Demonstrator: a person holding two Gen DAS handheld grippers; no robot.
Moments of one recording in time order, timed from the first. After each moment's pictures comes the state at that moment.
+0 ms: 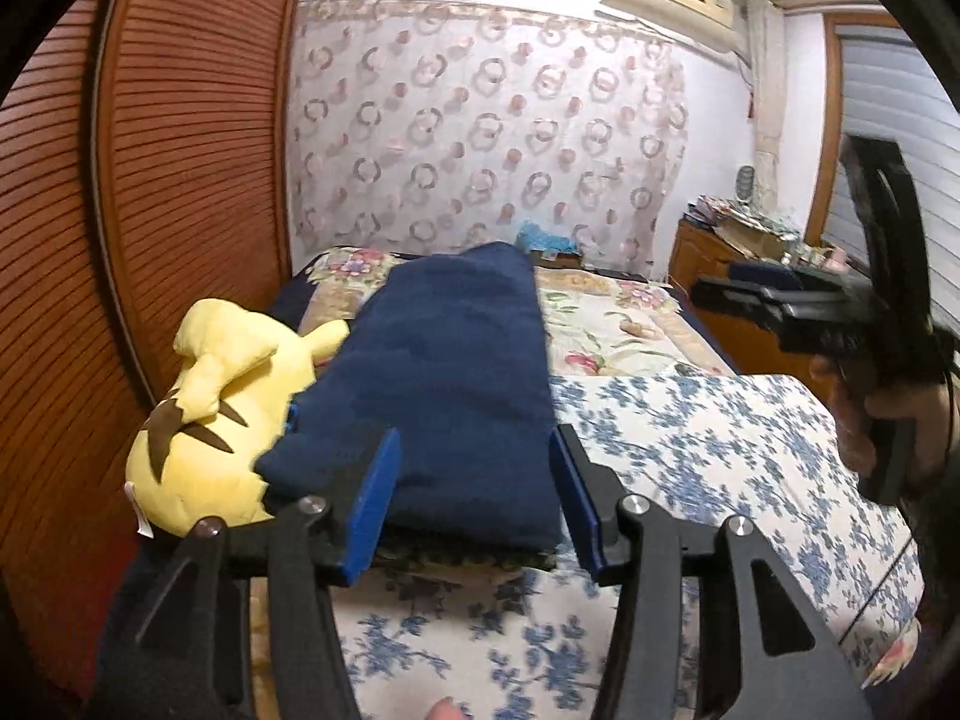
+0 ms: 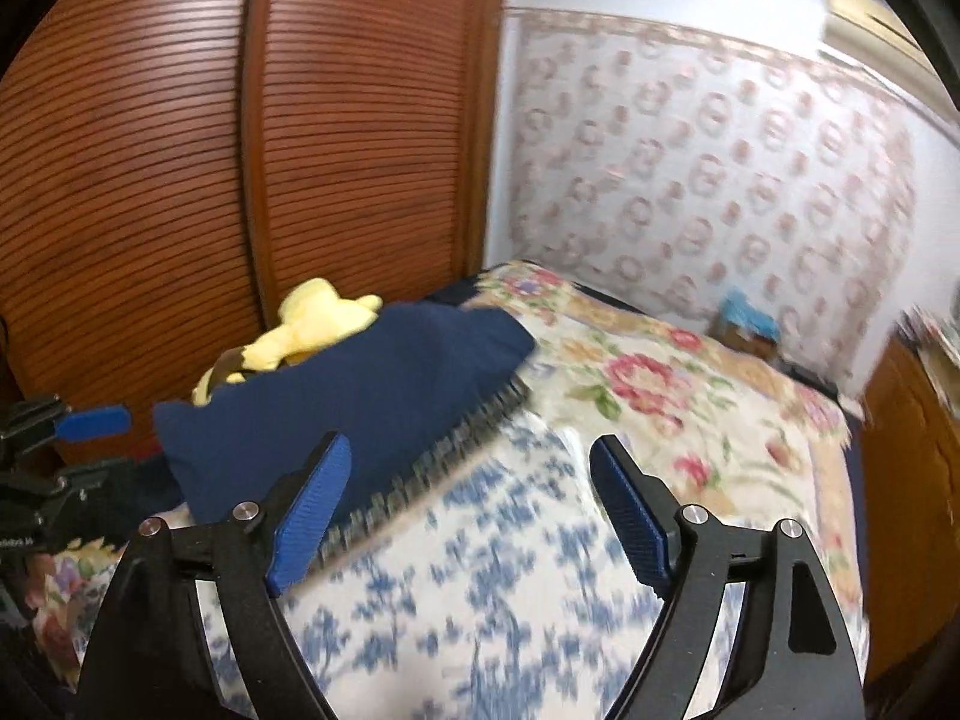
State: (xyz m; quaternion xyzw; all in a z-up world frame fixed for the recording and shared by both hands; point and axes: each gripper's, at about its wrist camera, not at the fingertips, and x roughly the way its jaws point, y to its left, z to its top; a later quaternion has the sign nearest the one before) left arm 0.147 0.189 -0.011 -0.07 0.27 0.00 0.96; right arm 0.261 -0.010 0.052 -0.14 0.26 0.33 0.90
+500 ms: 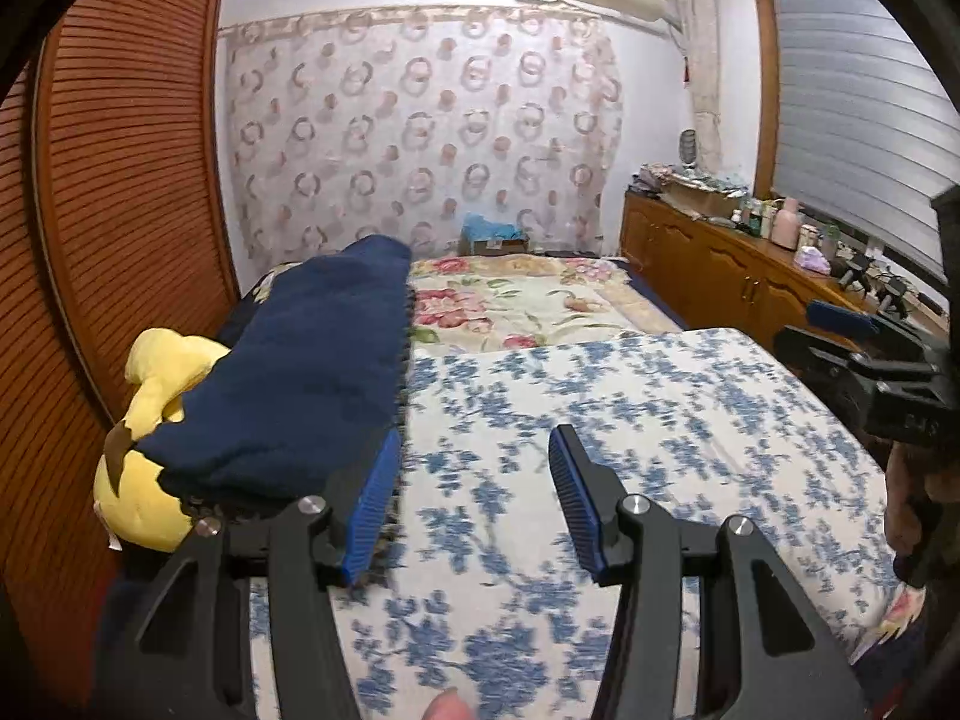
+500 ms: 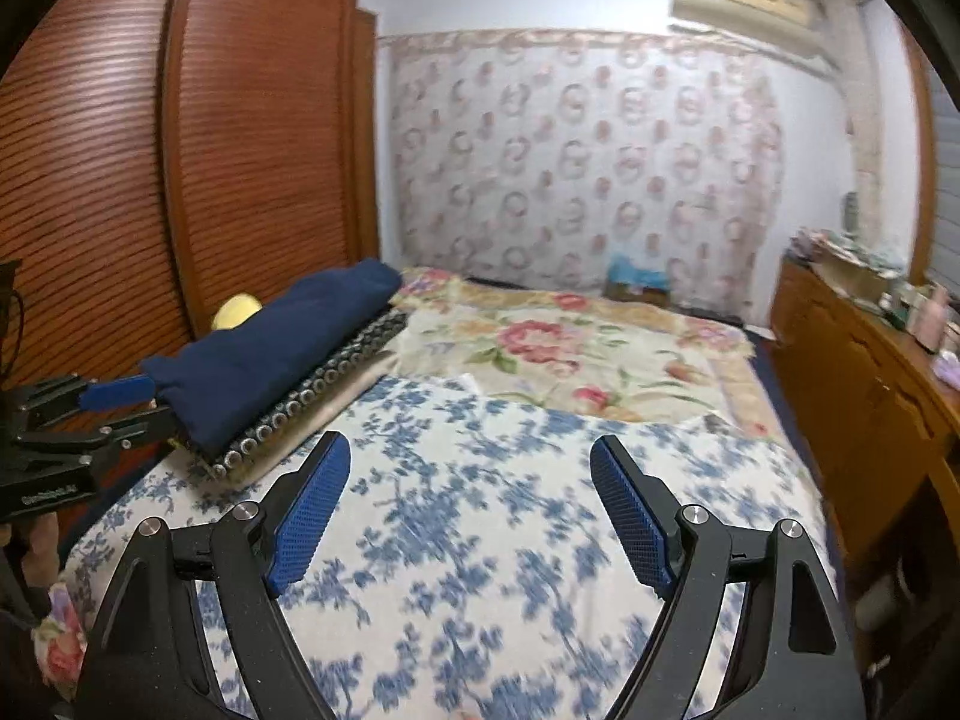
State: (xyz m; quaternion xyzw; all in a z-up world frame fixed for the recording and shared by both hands) left arm 0.125 0.088 -0.006 -0.01 0.26 -0.05 0.96; right arm 0.147 -0.137 0.047 -0.07 0.24 0.20 0.95
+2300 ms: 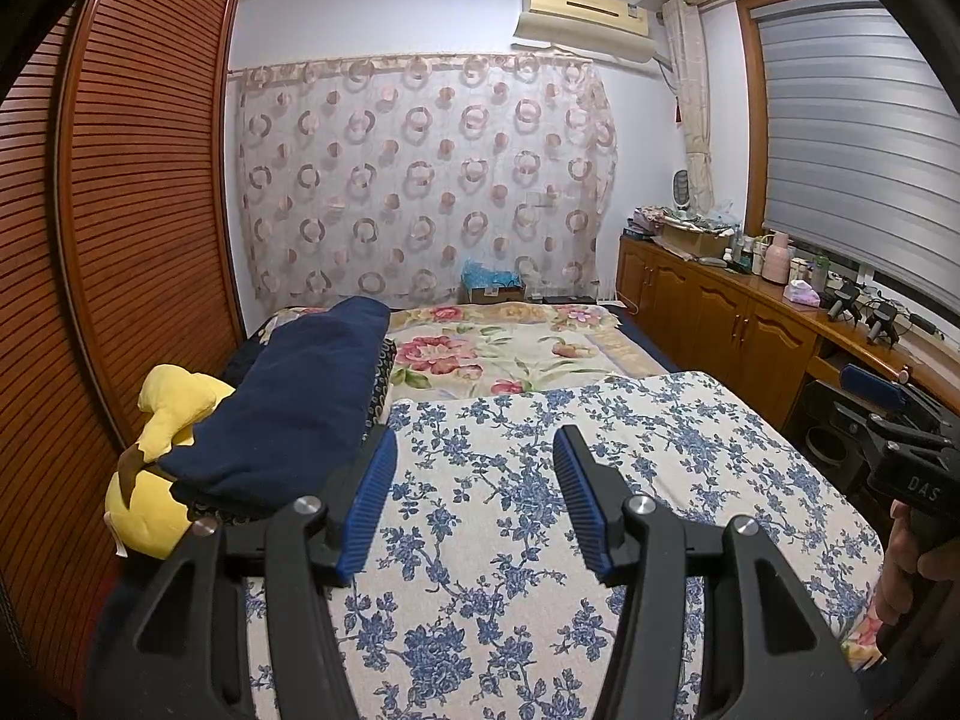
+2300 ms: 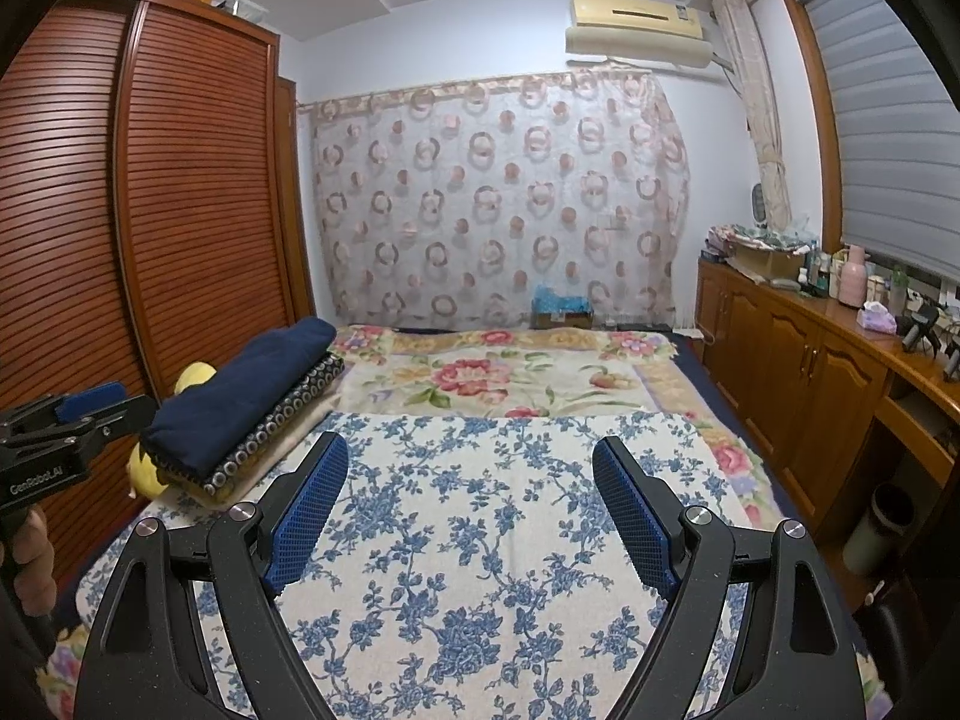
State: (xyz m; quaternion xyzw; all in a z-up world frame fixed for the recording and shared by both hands) left arm 0.084 0.056 0.033 -0.02 0.22 -0.03 0.98; right arm 0.075 -0.199 0.066 -0.02 0.19 0.14 0.97
